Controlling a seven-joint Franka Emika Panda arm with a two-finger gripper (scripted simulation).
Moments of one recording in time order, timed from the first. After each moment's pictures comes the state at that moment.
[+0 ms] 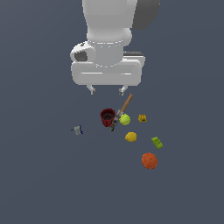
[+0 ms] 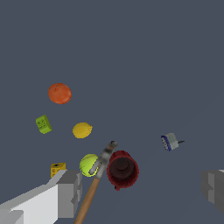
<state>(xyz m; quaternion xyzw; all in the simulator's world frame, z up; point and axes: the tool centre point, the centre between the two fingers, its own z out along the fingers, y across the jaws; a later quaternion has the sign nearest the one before) 0.008 -0.015 0.344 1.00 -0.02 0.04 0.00</state>
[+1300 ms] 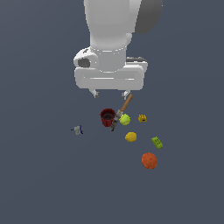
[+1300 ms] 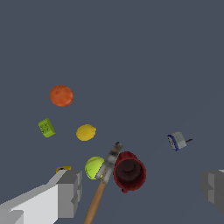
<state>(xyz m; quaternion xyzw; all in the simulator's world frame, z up) 0.015 -0.006 0.333 1.00 -0.04 0.03 -0.01</state>
